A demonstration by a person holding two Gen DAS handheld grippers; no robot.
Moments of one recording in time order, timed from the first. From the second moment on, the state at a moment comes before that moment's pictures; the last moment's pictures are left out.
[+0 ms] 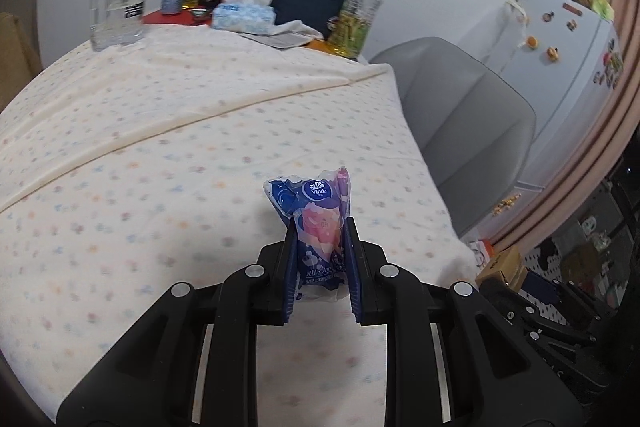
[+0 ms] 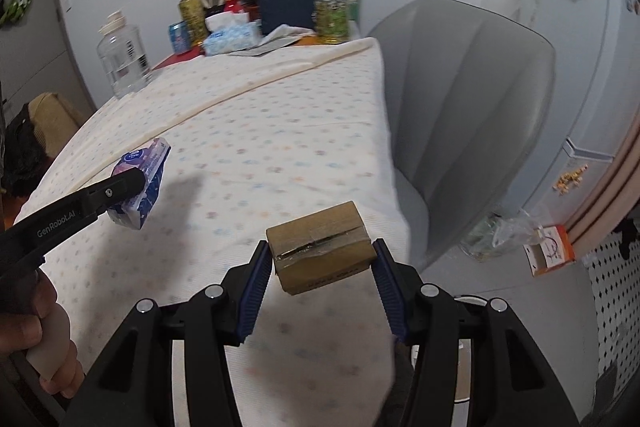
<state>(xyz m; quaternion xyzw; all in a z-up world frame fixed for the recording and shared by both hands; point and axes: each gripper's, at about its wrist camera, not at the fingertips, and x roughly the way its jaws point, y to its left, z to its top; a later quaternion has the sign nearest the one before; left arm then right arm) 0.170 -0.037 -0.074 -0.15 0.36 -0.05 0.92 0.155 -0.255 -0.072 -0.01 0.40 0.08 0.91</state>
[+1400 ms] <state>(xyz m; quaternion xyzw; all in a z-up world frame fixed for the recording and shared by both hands) 0.205 -0.292 -0.092 0.00 0.42 -0.22 0.88 0.119 -0.504 -0.130 0.16 0.40 -0.12 0.90</state>
